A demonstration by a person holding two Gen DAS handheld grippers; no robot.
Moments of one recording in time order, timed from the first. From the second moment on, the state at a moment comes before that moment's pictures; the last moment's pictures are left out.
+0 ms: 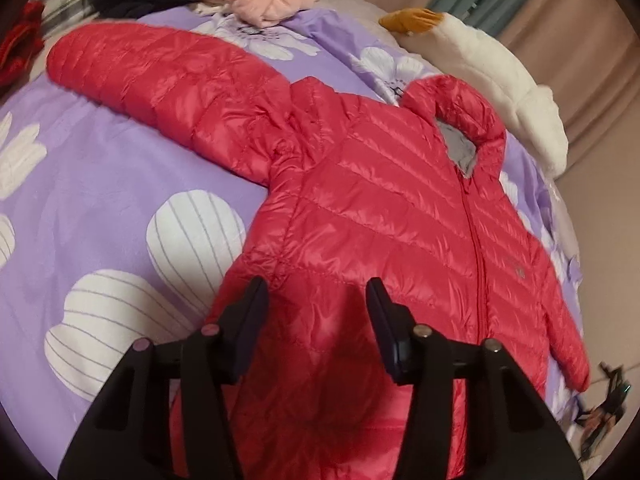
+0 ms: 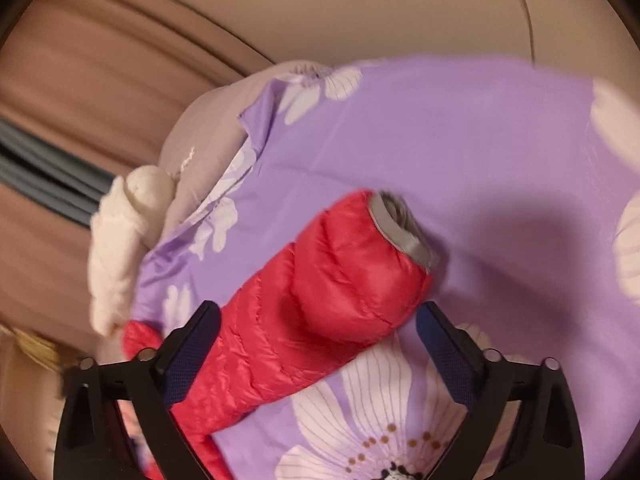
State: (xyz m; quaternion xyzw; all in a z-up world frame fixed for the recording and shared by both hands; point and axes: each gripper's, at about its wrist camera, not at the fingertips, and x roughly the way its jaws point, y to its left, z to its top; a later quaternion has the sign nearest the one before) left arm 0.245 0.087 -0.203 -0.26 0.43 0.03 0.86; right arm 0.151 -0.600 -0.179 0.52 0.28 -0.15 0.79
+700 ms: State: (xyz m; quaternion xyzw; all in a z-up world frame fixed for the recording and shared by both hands) left arm 0.250 0.093 -0.217 -0.25 0.45 0.05 0.86; right arm 0.178 -0.586 -0.158 0.46 0.27 -0.22 0.82
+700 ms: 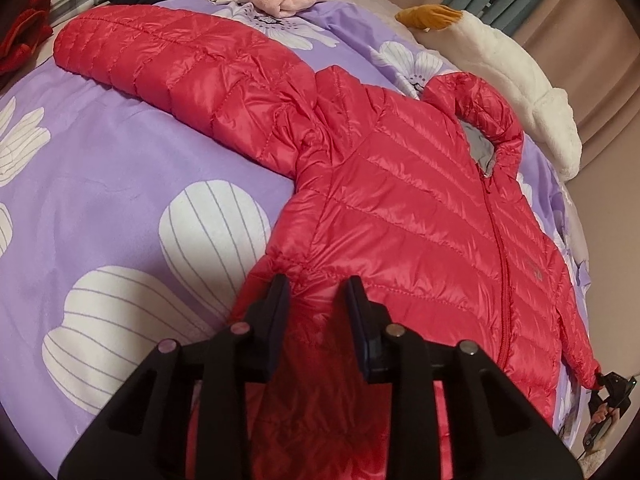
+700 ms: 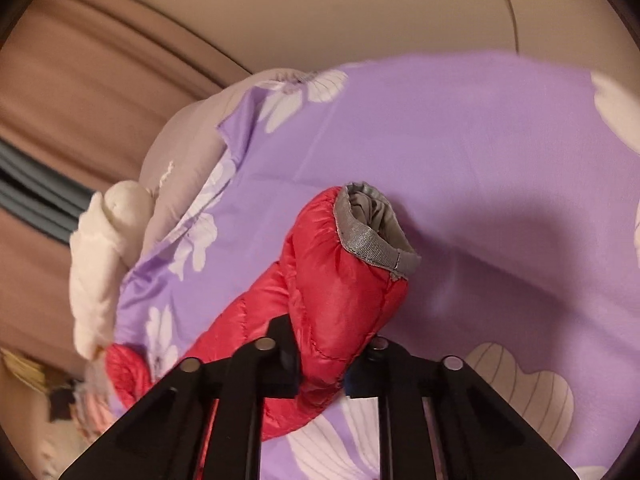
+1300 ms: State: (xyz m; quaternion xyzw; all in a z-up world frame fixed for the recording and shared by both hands) left arm 0.253 0.089 -0.218 -0.24 0.45 0.05 0.86; right arm 0.262 -0.443 -0.053 0.30 0.25 -0.08 0.92
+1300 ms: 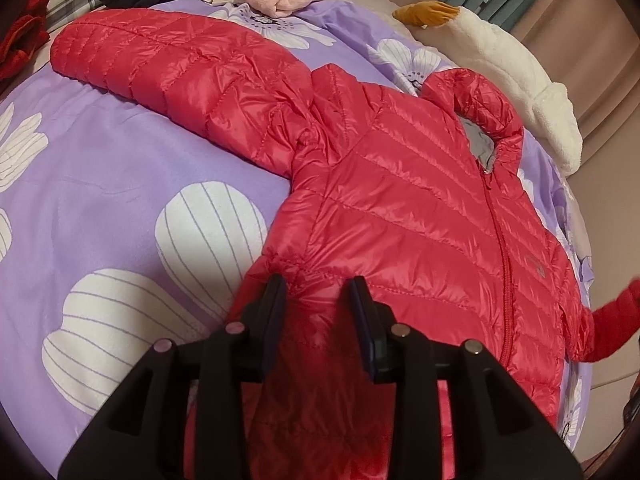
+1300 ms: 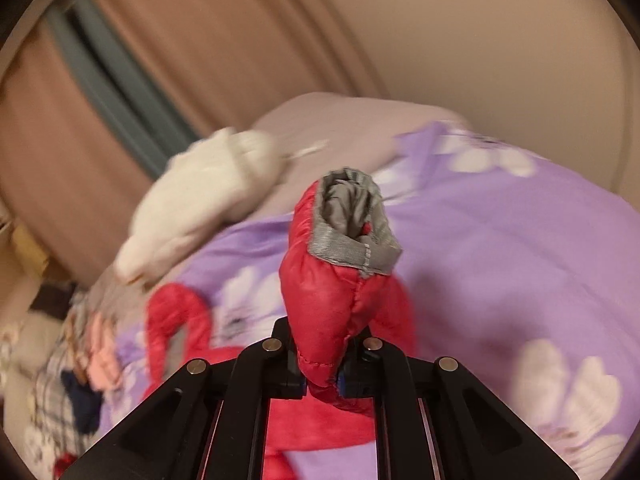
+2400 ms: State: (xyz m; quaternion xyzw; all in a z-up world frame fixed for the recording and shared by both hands) left arm 0.253 0.090 -0.217 -0.26 0.45 0.05 0.85; right arm 0.372 -0.125 -0.188 0.22 0.48 0.18 0.83
